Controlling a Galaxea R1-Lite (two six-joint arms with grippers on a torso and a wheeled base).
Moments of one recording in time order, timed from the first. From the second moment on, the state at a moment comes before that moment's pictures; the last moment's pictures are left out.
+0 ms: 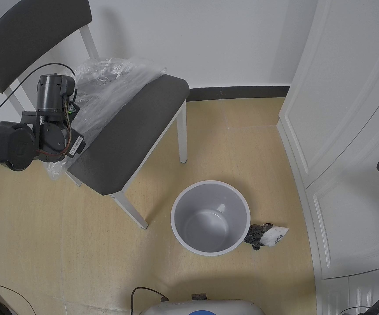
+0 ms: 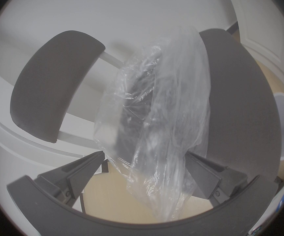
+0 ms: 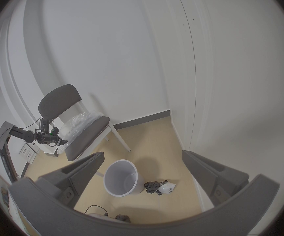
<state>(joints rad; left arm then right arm) -0.28 1.76 -1.19 -0.16 0.70 0.53 0.09 0.81 -0.58 -0.15 0.10 0.21</state>
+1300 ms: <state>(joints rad) -0.23 1.82 -1.25 -0.16 0.73 0.64 0.09 0.81 -0.57 -0.15 0.12 0.21</state>
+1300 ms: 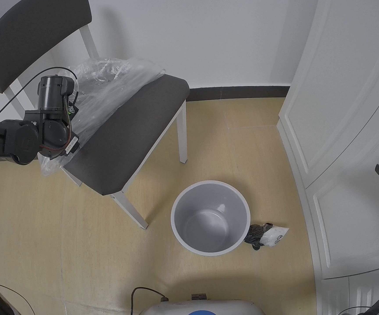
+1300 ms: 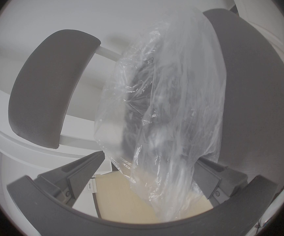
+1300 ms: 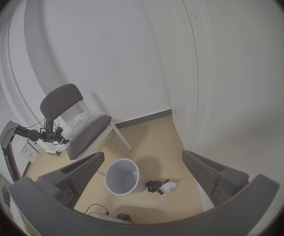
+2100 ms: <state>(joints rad) -0.21 1.84 -1.26 -0.16 0.78 0.72 0.09 0.81 -0.56 -0.15 0.12 0.21</state>
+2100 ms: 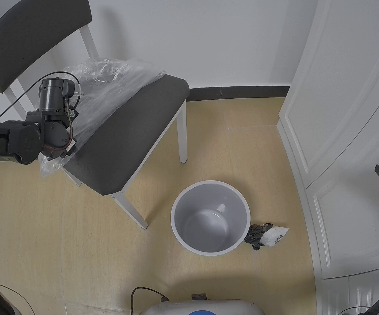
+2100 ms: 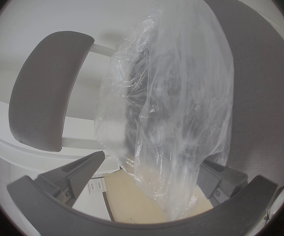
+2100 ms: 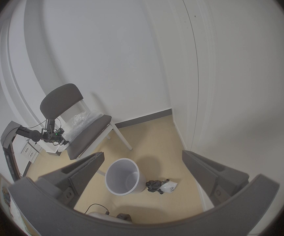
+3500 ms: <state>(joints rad) -0.47 1.69 -1.33 -0.35 0.76 0.69 0.55 1.05 -0.44 -0.53 -0.07 0.46</state>
